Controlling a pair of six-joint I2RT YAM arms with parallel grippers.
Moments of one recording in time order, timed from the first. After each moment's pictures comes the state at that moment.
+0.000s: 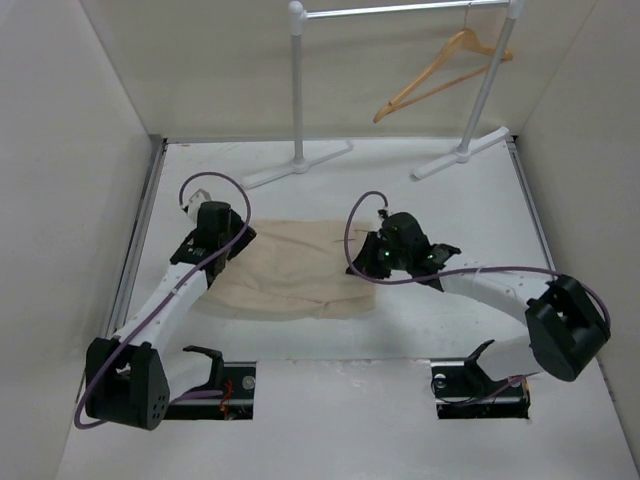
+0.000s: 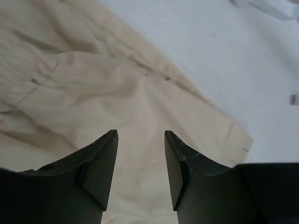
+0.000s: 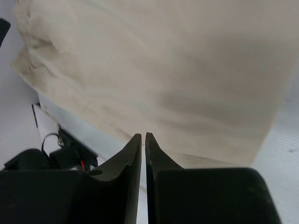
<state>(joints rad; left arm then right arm) -0.22 1.12 0.74 -0.29 -0.16 -0.87 0.67 1.37 0.79 -0.13 -0.21 0.87</state>
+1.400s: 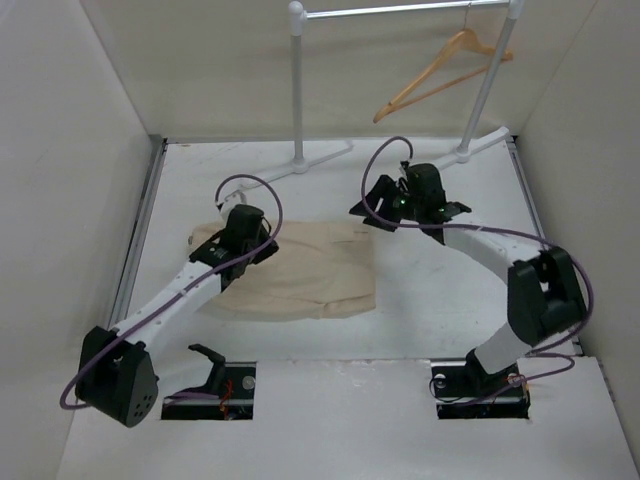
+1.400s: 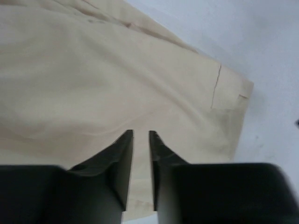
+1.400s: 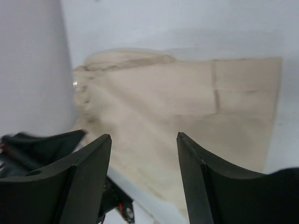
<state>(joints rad) -0.44 1.13 0.77 -0.39 -0.21 -0.86 0.40 1.62 1.07 -0.06 -0.38 0.90</state>
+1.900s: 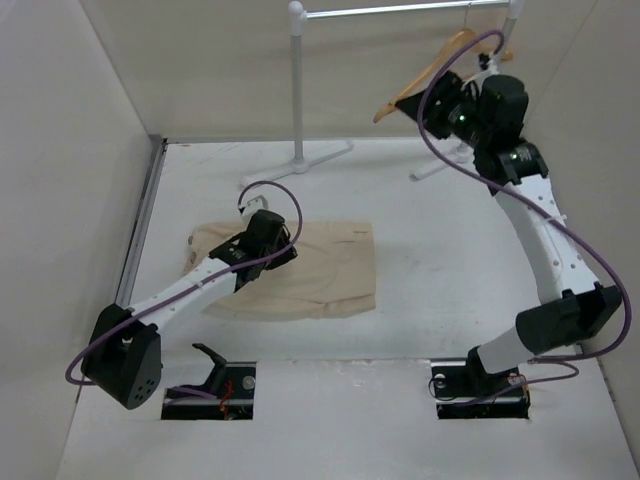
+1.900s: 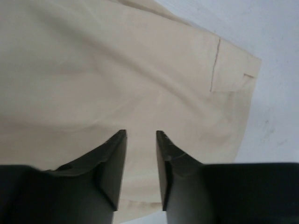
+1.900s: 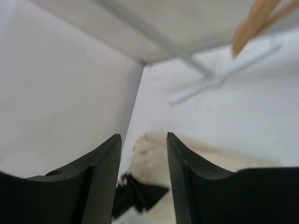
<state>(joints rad) -0.56 1.23 0.77 -0.33 -0.23 -0.87 0.28 1.47 1.63 -0.32 -0.31 0.80</state>
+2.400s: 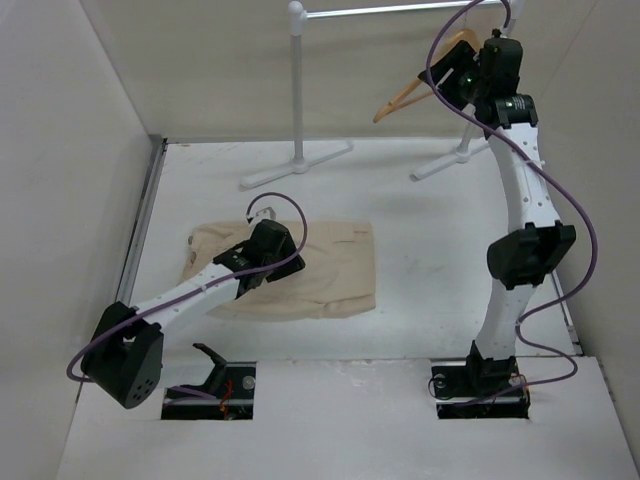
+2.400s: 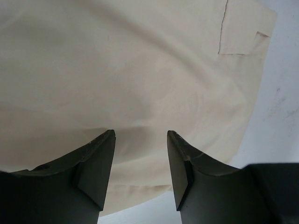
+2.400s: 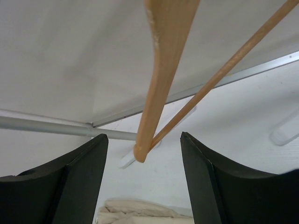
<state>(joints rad) -0.61 1.24 0.70 -0.30 -0.14 -0.87 0.09 1.98 2.31 -0.59 -0.16 0.73</state>
